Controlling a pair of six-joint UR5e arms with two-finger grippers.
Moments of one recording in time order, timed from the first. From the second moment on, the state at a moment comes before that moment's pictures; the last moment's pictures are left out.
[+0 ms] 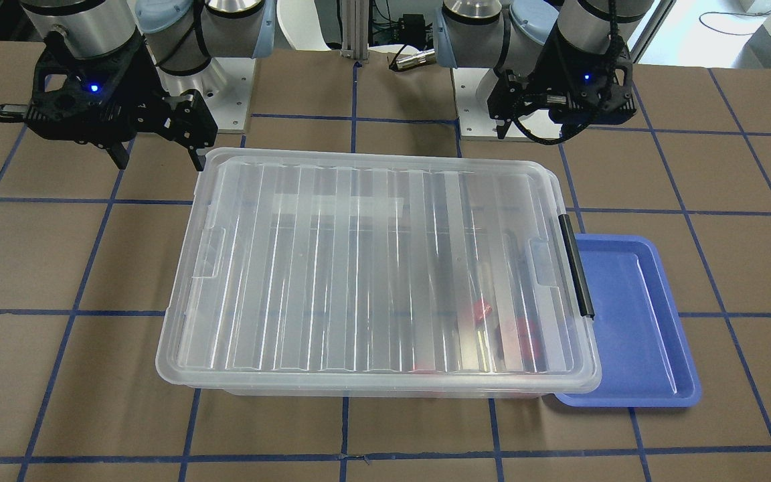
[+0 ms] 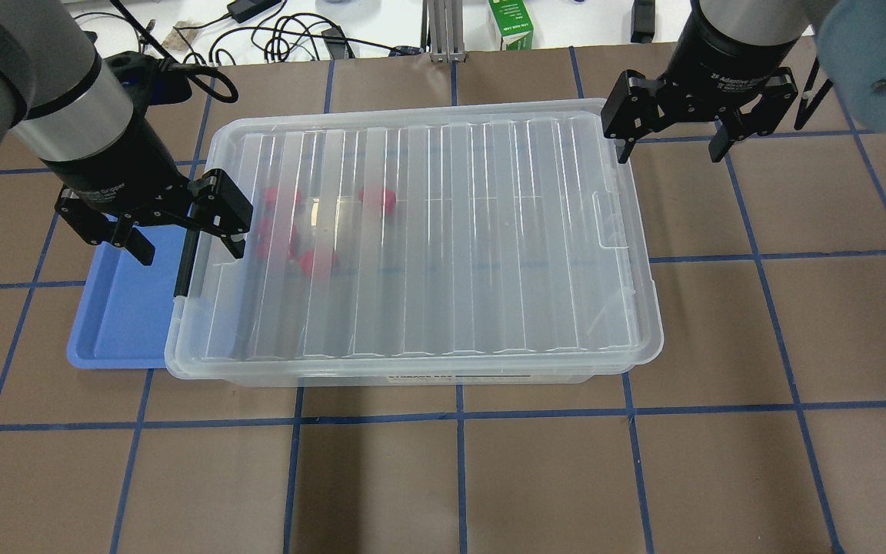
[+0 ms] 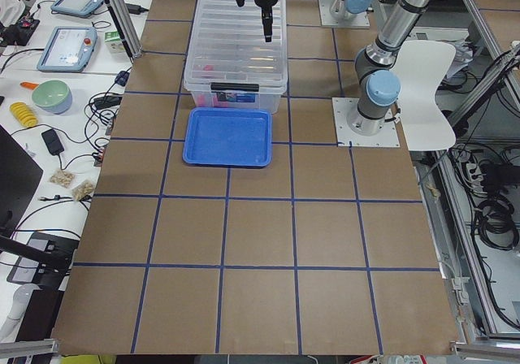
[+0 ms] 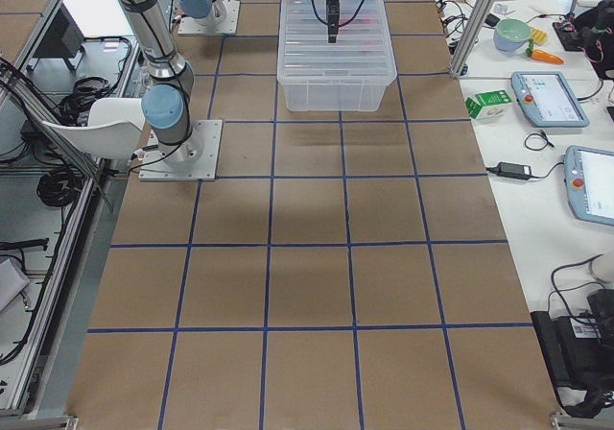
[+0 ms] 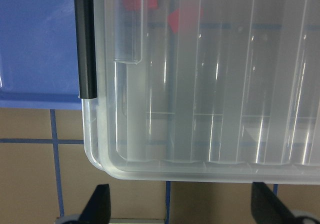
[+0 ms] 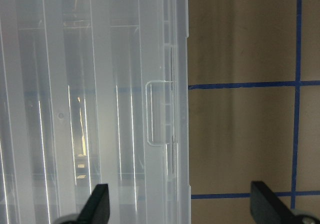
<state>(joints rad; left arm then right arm) -1.55 -1.45 -1.65 -1.70 1.56 -0.01 1.60 -1.57 1.52 -1.57 -1.56 0.06</state>
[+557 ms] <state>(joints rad) -1.55 -1.46 -1.65 -1.69 1.56 -0.01 1.60 -1.57 1.52 -1.57 -1.56 0.06</state>
